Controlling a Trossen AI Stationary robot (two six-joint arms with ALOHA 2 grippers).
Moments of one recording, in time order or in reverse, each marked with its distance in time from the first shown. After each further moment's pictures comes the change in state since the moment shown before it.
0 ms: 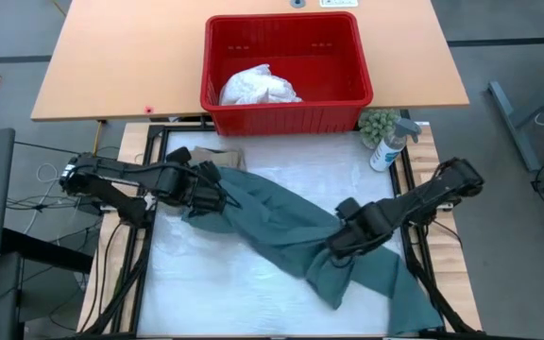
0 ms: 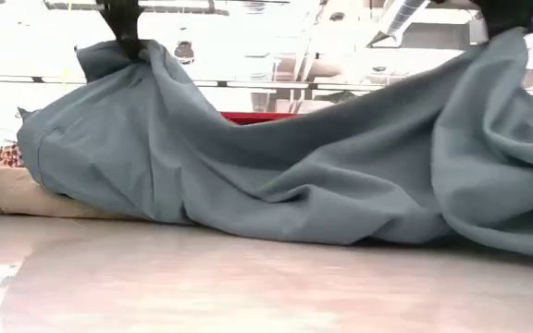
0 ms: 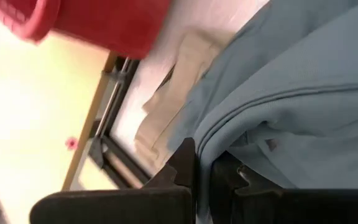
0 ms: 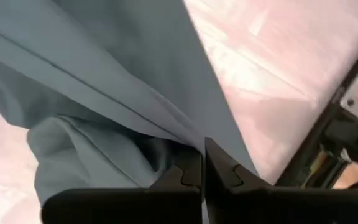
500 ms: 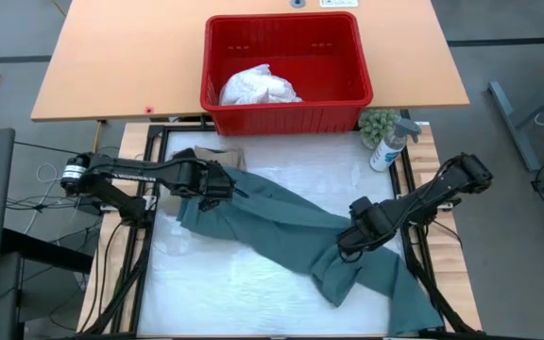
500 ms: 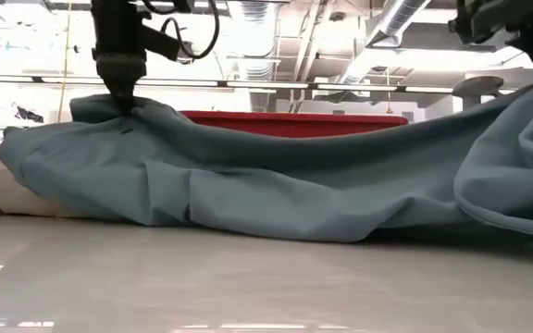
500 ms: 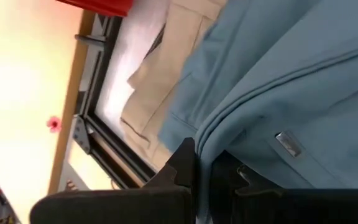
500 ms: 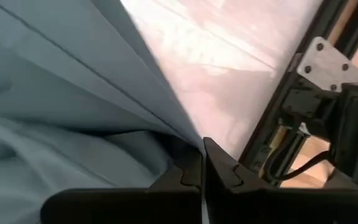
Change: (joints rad) left arm 0.166 0.001 -0.250 0.199 0.074 0.139; right arm -0.007 -0.087 -0.254 0.003 -0.089 0.049
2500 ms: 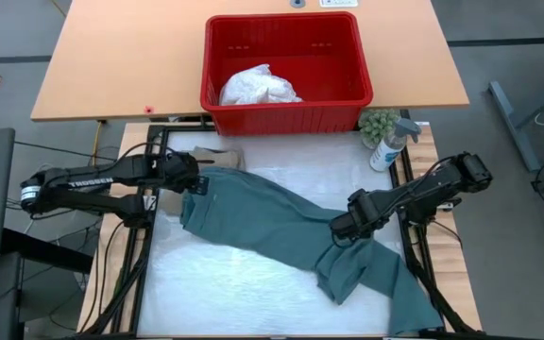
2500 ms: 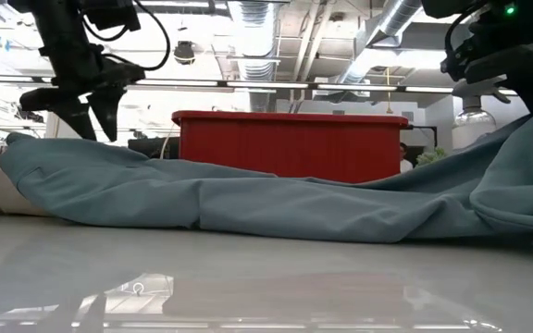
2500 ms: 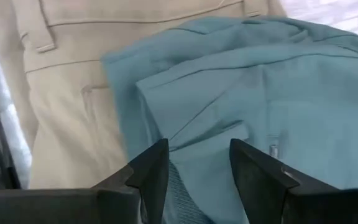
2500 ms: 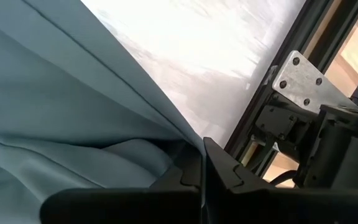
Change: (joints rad) left arm 0.264 -0.499 -0.473 0.441 0.351 -0.531; right arm -0.151 -0.002 -0.111 0.015 -0.011 -0.185
